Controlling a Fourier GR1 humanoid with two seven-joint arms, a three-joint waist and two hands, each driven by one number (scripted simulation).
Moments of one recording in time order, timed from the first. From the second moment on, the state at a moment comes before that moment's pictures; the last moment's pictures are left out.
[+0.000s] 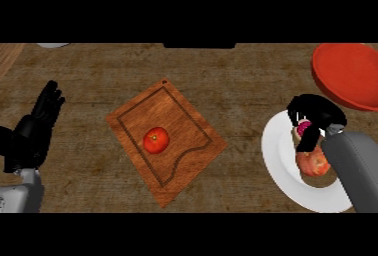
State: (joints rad) left arm -0.13 0.30 0.11 -1.54 0.03 0.07 0.11; right arm -0.51 -0.42 0.13 -0.99 0.88 0.32 0.03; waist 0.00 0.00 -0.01
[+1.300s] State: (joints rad) left arm -0.13 0.28 0.13 -1.56 0.00 0.06 0.13; right arm -0.59 -0.61 -0.30 -1.40 0.65 0.29 0.02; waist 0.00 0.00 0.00
